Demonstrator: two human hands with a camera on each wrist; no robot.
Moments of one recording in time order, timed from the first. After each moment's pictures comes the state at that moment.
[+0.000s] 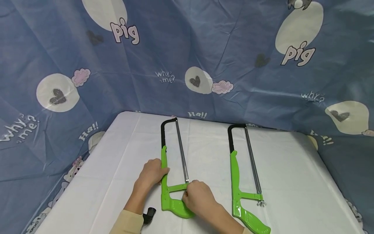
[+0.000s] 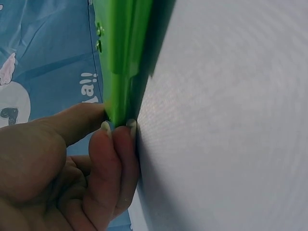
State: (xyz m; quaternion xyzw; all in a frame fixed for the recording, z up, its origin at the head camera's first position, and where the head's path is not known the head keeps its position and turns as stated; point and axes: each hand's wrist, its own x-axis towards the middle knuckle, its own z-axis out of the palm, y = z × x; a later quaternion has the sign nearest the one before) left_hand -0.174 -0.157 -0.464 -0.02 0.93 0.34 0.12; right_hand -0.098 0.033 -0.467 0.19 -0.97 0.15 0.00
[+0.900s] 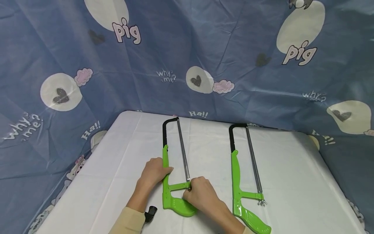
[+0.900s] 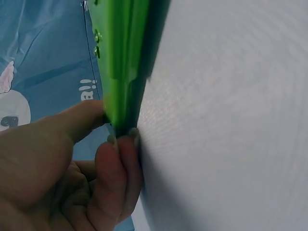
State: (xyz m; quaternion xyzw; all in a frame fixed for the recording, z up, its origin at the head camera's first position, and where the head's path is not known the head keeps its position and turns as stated) left_hand -0.175 -0.153 -0.466 -0.02 0.95 0.31 0.11; right_hand -0.104 0.040 -0.467 0.12 -0.94 0.31 -0.06
